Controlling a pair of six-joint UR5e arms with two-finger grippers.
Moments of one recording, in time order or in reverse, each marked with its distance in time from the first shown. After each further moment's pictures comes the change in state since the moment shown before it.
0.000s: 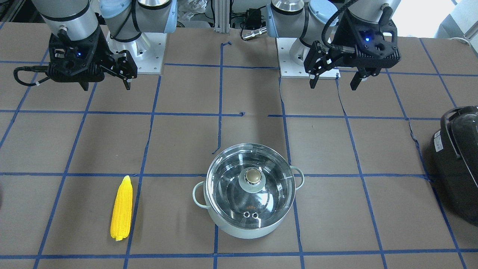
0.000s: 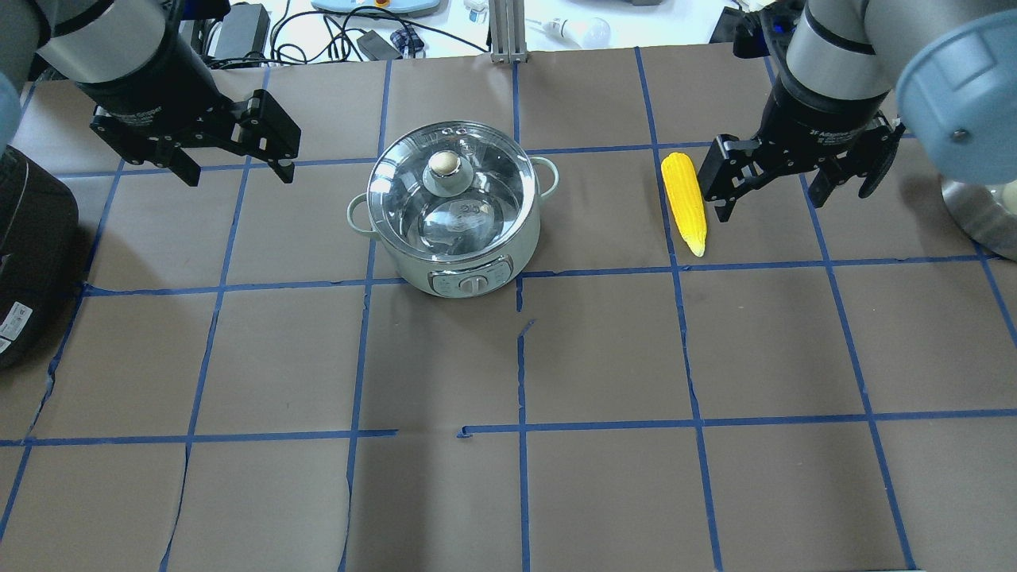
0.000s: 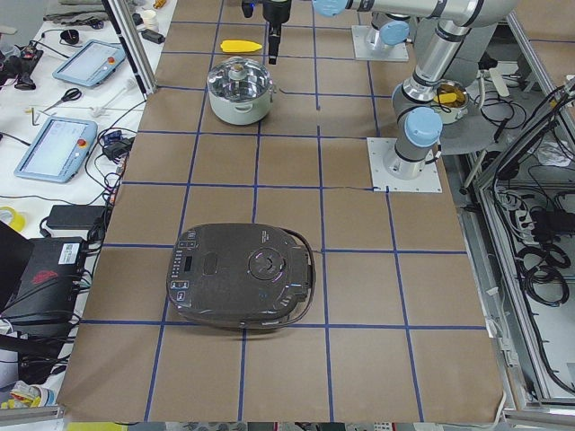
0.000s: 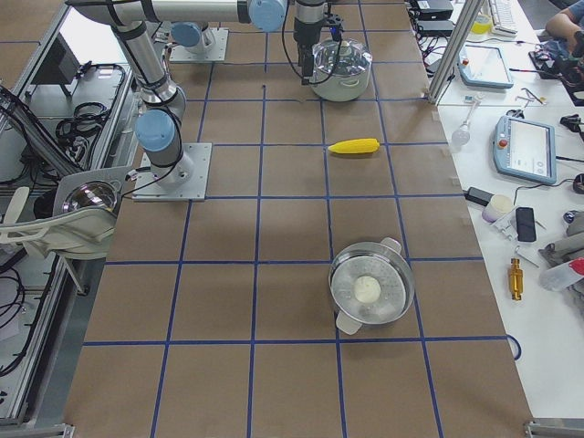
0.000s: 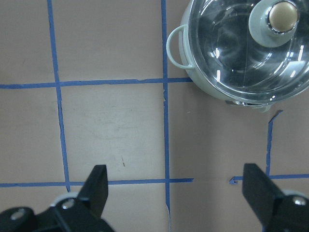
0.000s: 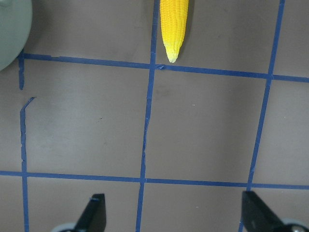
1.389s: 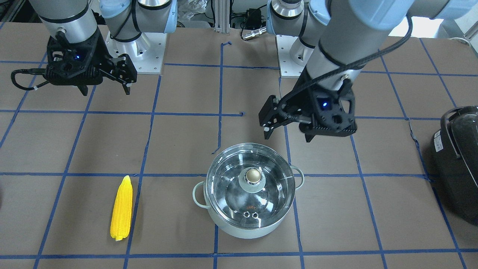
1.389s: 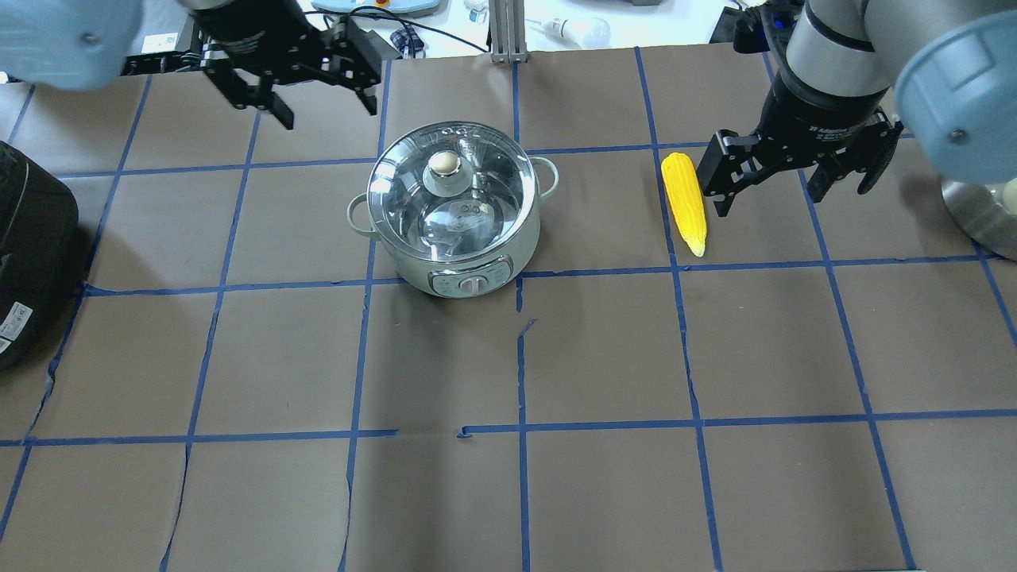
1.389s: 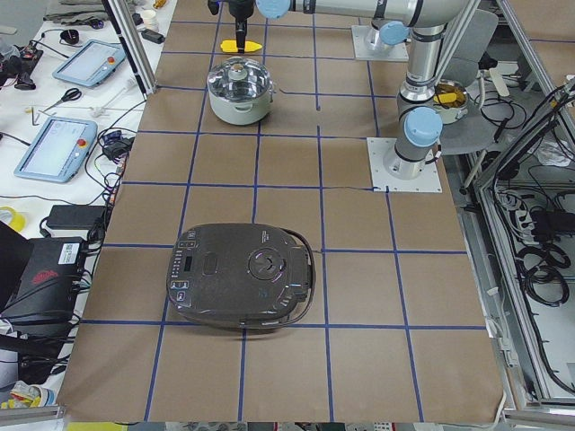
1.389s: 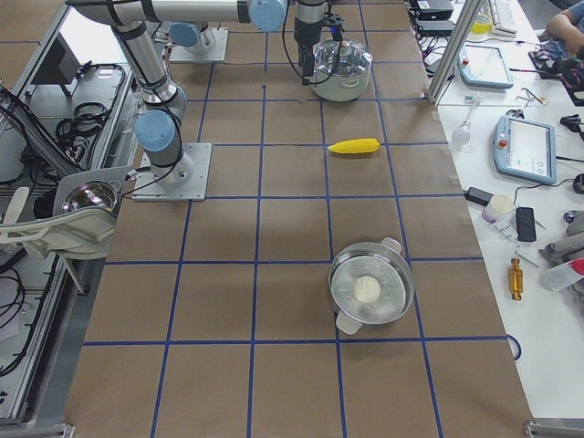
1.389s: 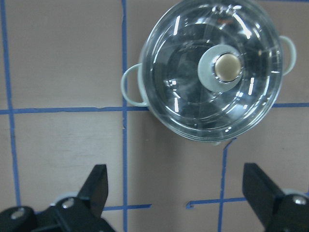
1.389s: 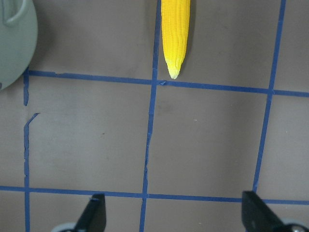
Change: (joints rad) left arm -0.143 -0.342 0.214 0.156 -0.136 -0.214; right arm -0.003 0.023 0.005 -0.074 0.022 -0.002
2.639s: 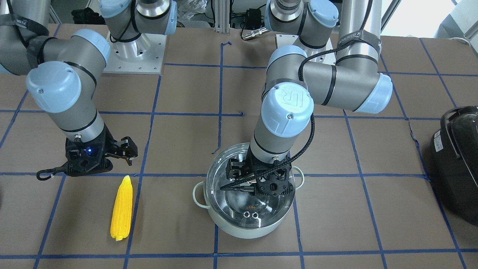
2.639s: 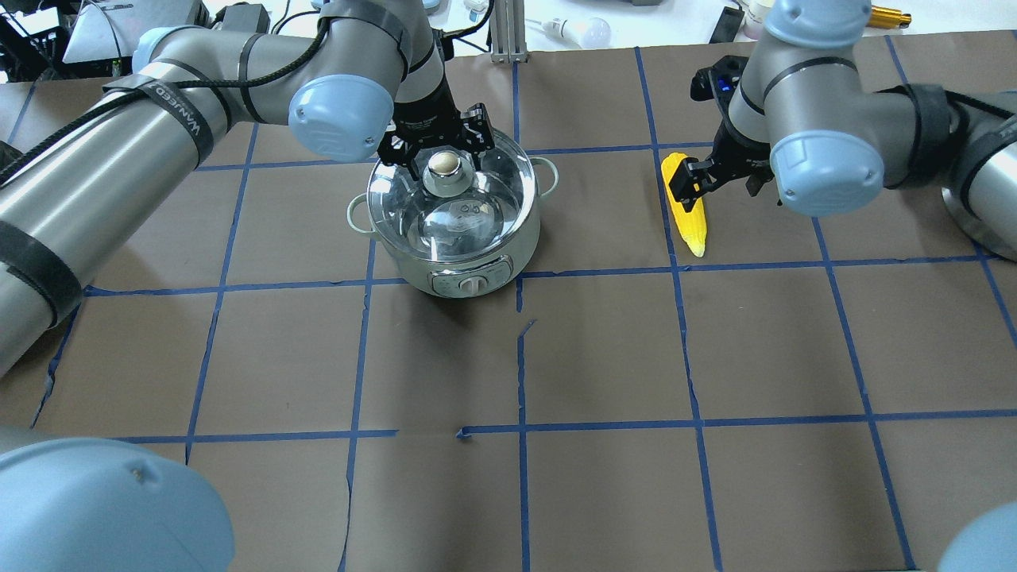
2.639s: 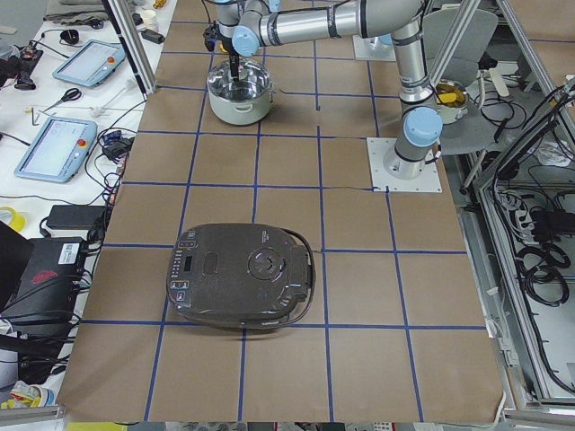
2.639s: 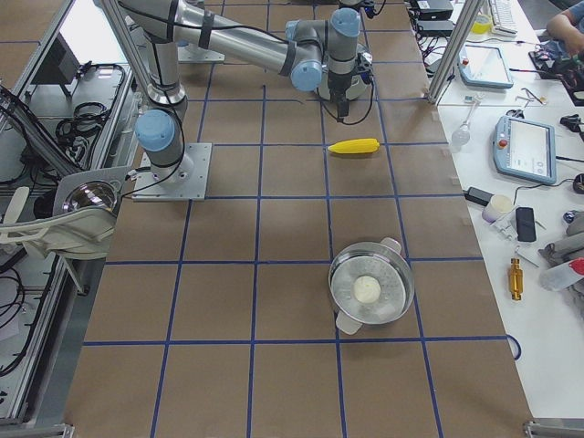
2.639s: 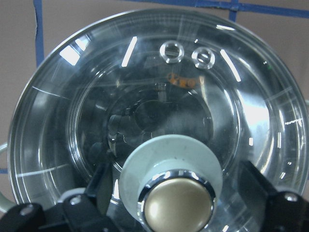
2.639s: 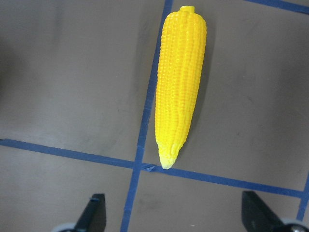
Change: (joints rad) left arm -0.083 -0.184 -0.070 0.183 0.075 -0.109; right arm -0.075 0.287 0.165 -0.529 0.025 -0.202
